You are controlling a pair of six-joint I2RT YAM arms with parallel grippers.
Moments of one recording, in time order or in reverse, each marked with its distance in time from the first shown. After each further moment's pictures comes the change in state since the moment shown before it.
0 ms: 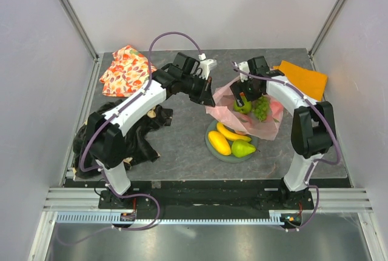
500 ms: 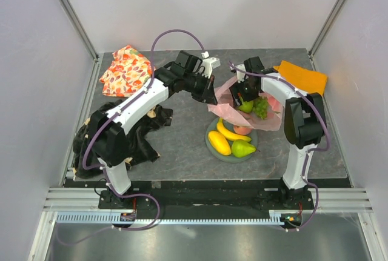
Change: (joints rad) left arm -0.010 0.037 0.047 -0.001 0.005 0.028; right arm -0.005 0.172 0.106 -0.006 -0.057 0.042
